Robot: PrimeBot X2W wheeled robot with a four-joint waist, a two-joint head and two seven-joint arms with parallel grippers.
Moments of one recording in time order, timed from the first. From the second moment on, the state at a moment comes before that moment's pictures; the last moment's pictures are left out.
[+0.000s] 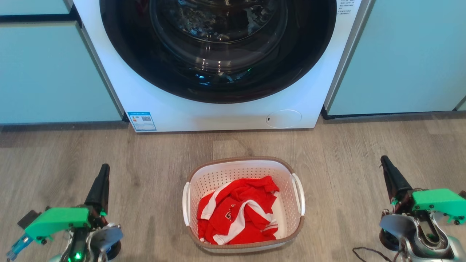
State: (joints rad) left arm -0.05 0.05 0.07 0.27 -1.62 -0.12 0.10; right arm -0.09 -0.04 -0.13 0.28 1.60 0.13 0.11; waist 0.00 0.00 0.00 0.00
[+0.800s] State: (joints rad) left arm -0.05 0.05 0.07 0.27 -1.62 -0.12 0.10; right arm -0.09 -0.04 -0.13 0.28 1.60 0.13 0.11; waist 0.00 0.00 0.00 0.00
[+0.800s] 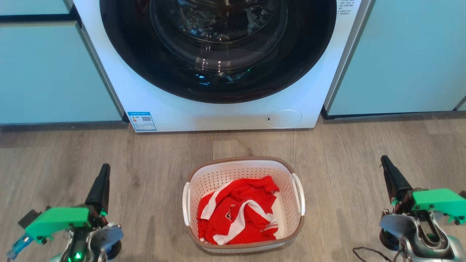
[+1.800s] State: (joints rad) left arm -0.05 0.05 0.07 0.27 -1.62 -0.12 0.10; right arm -0.09 -0.04 -0.13 0.28 1.60 0.13 0.11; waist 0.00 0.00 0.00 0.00
